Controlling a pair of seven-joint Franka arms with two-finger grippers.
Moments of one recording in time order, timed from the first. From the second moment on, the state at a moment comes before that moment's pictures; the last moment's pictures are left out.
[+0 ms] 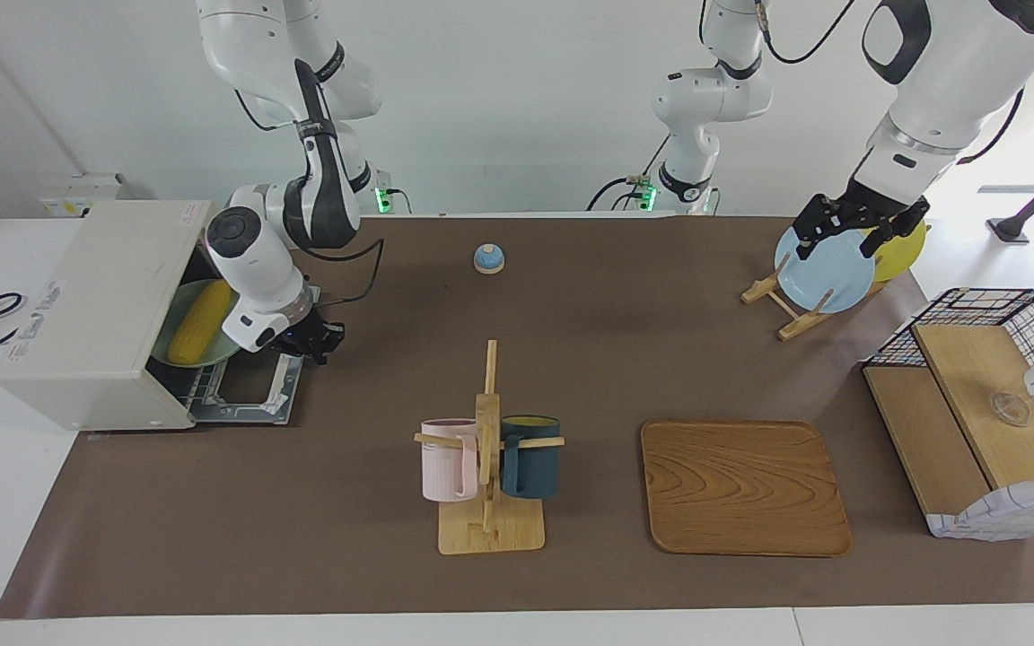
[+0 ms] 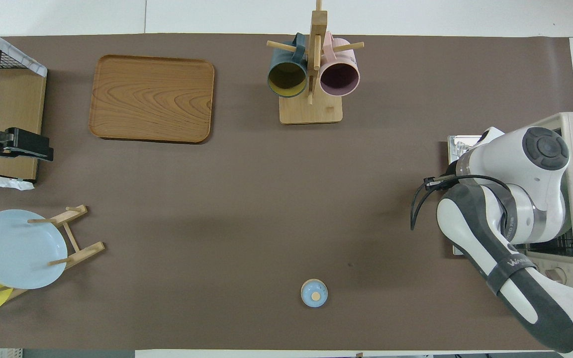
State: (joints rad) left arm 0.00 -0.03 -0.07 -1.64 -0.01 1.60 -0.03; right arm 0.03 0.13 0.04 -2.20 0.05 2.27 -0.10
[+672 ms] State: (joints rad) left arm 0.00 -0.03 -0.07 -1.64 -0.01 1.60 -0.03; right arm -0.10 0.02 0.01 -2.11 0.01 1.98 -0.10
